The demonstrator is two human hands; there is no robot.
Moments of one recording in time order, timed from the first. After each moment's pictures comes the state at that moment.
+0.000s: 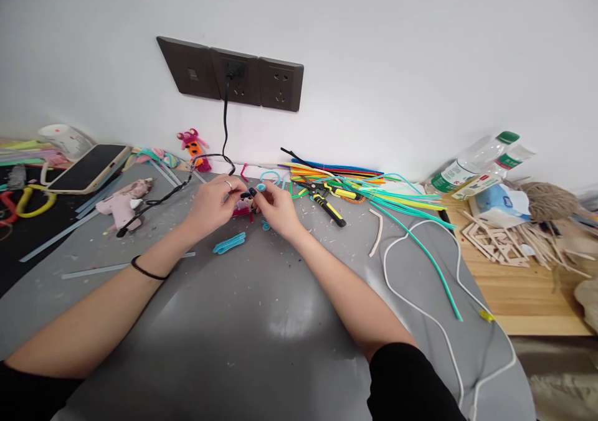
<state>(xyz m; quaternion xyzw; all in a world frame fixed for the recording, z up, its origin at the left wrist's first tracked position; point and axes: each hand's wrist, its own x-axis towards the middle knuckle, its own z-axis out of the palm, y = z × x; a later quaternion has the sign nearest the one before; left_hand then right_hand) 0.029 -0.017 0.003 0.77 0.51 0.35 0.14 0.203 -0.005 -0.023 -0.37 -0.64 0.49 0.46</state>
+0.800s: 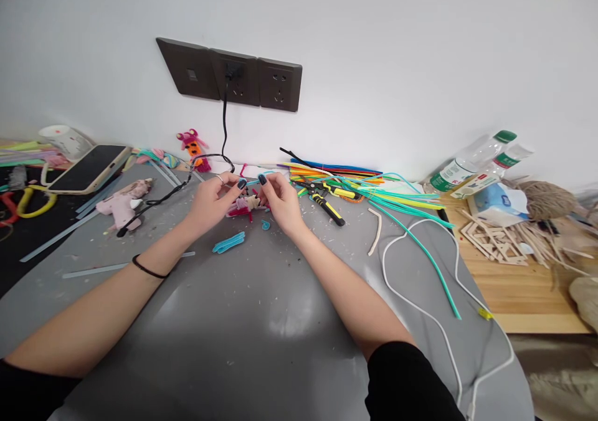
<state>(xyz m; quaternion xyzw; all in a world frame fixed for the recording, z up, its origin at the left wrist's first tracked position) 0.030 -0.014 -0.002 0.69 0.53 0.42 0.26 0.207 0.001 -0.023 -0.35 -0.58 0.51 0.54</state>
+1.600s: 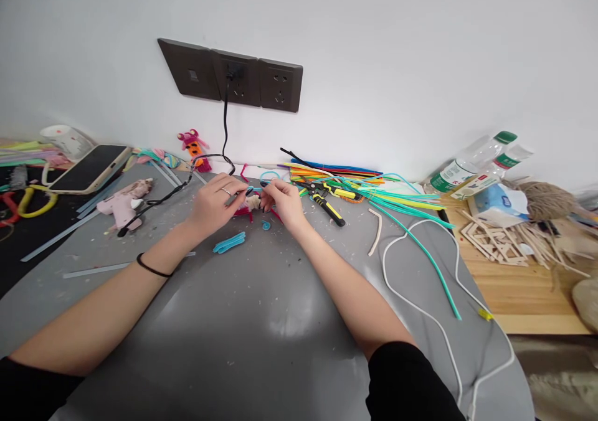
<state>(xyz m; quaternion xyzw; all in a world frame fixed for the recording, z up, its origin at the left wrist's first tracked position) 0.026 -0.011 -0.012 0.82 0.42 0.40 0.01 0.212 0.004 -0.020 -0.38 -0.52 0.59 0.49</state>
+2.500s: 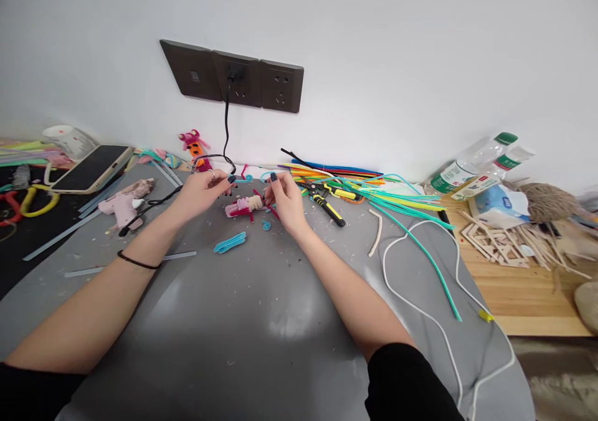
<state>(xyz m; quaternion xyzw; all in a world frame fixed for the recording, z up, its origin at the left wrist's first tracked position) -0.004 0.007 0.000 0.70 0.58 0.33 0.25 0.209 0.005 -0.025 -0.38 -0.54 0.51 0.55</state>
